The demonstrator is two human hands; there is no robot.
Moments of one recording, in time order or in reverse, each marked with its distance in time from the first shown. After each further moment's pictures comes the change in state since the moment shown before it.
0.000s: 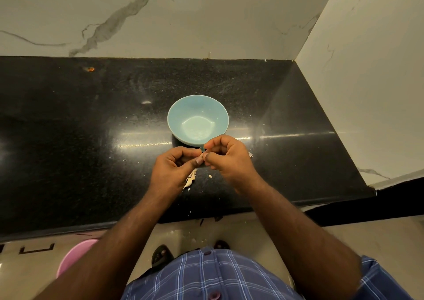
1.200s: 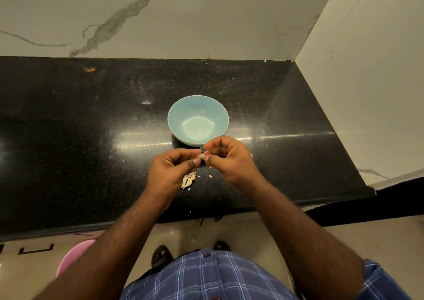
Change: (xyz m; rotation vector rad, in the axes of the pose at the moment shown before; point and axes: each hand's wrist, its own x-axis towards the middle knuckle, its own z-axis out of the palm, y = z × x) left_hand -0.001 0.003 -0.004 -0.079 0.015 -0.081; right_hand -0.002 0.002 -0.006 -0.029 -0.075 -0.080
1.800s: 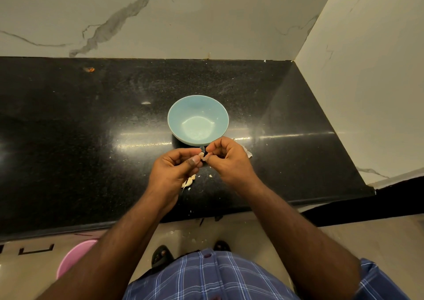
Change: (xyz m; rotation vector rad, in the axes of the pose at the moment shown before) left_hand 0.001 -0.005 0.004 -0.187 0.033 -0.124; right_hand 0.000 0.009 0.008 -0.094 0.094 0.026
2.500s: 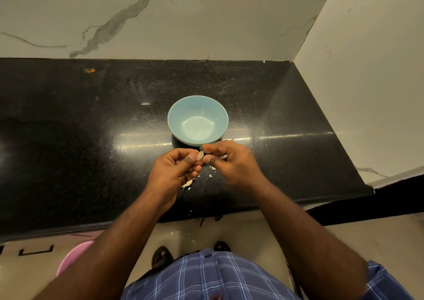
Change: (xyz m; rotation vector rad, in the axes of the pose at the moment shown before) left_hand -0.002 0.007 -0.002 0.054 0.006 -0.098; right_hand -0.005 -0.006 -0.015 -0.254 -0.035 -0.155
